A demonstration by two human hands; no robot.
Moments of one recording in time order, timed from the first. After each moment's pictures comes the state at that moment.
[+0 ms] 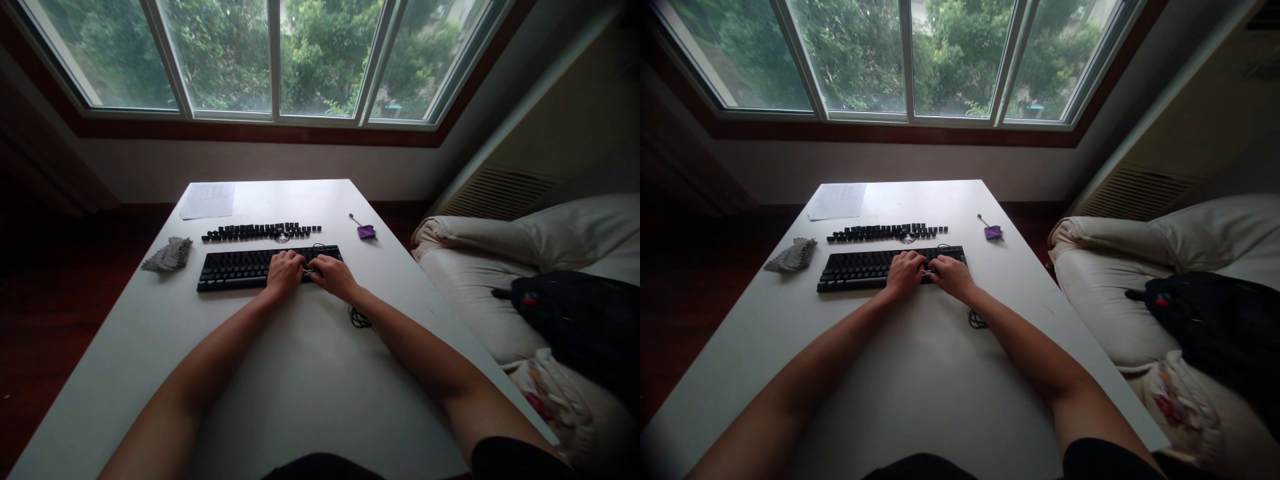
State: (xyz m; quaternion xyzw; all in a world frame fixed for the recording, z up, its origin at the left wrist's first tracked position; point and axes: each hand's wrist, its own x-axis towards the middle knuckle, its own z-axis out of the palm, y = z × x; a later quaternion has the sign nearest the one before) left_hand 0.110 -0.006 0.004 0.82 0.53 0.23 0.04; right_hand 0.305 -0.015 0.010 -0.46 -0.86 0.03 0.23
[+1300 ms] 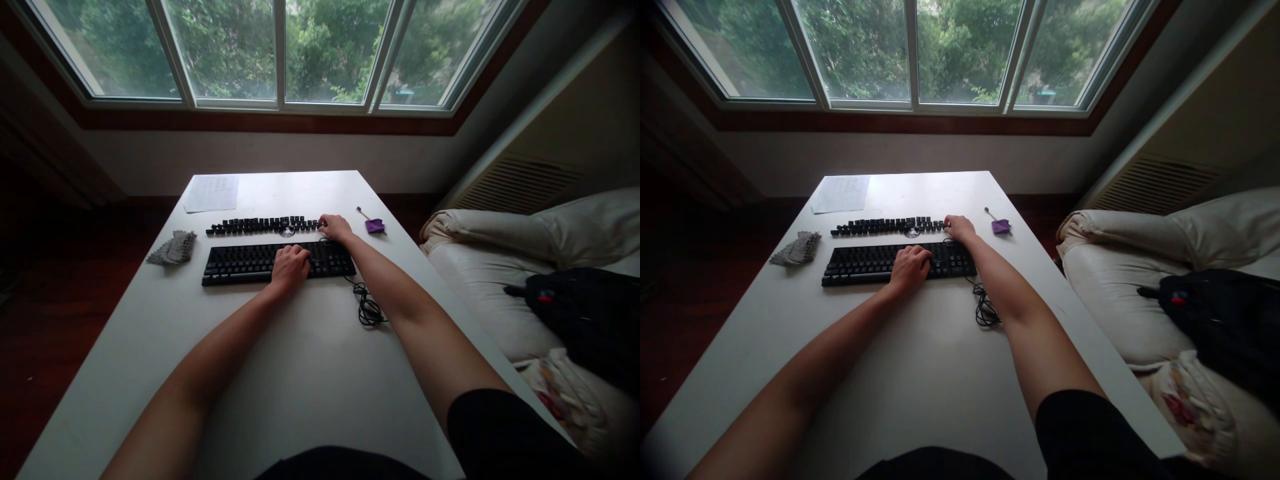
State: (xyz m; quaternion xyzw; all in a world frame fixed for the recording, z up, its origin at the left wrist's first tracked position) left_hand 0.110 -0.003 0.000 0.82 0.52 0.24 0.04; right_hand 0.318 0.157 0.005 -0.65 -0.75 0.10 0.10
